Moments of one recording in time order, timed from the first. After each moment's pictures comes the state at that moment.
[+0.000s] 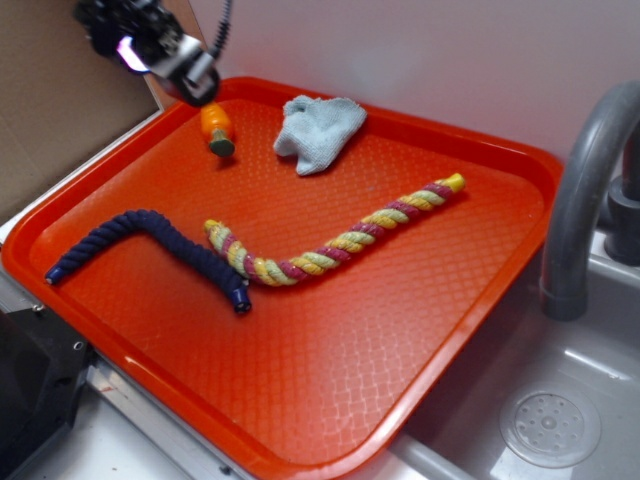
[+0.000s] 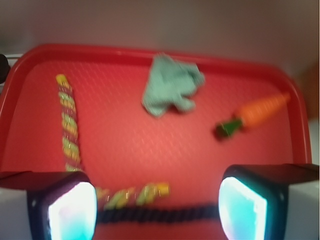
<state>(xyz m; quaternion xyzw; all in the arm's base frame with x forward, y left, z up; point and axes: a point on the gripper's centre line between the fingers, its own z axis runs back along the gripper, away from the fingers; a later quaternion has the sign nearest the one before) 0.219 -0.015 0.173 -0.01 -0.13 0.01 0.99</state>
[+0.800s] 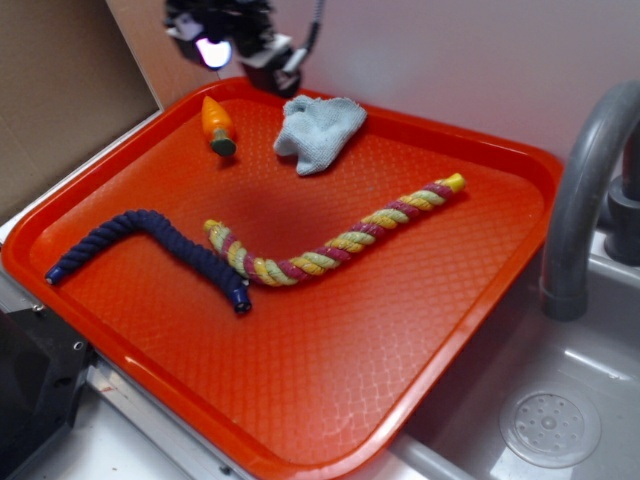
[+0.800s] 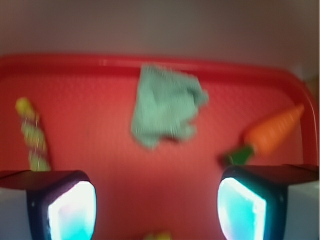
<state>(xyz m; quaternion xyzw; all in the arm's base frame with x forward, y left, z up) 0.301 -0.023 0.118 0.04 -0.09 0.02 1.00</state>
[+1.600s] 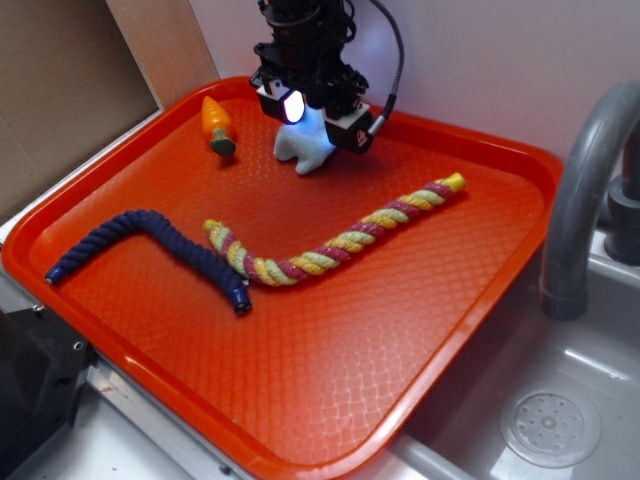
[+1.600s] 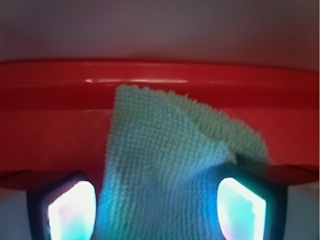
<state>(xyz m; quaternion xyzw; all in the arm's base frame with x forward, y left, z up) 0.334 -0.011 0.029 0.07 -0.03 0.03 1.00</state>
